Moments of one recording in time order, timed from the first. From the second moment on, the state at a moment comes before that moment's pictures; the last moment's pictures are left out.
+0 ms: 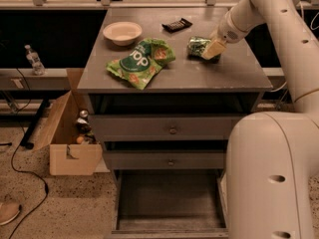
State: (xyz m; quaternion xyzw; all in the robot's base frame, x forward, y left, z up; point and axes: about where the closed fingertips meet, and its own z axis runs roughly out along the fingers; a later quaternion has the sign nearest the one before) arm 0.807 -0.183 0.851 -0.56 0.76 0.01 0.31
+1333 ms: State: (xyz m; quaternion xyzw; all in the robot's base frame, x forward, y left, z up) arm 0.705 -0.214 0.918 -0.57 0.70 0.08 0.42
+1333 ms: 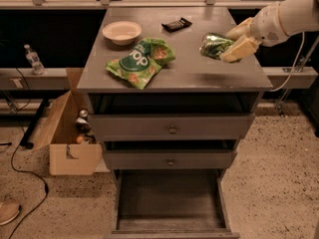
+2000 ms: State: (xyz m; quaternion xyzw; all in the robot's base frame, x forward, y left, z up) arm 0.690 -0.213 0.909 -0.58 0.70 0.10 0.41
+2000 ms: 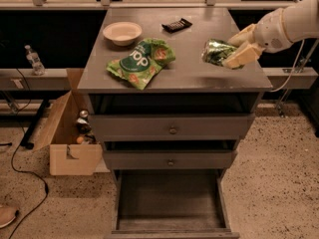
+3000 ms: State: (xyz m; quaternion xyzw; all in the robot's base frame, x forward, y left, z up) arm 0.568 -0.208 0.897 -0.54 0.74 0.07 0.39
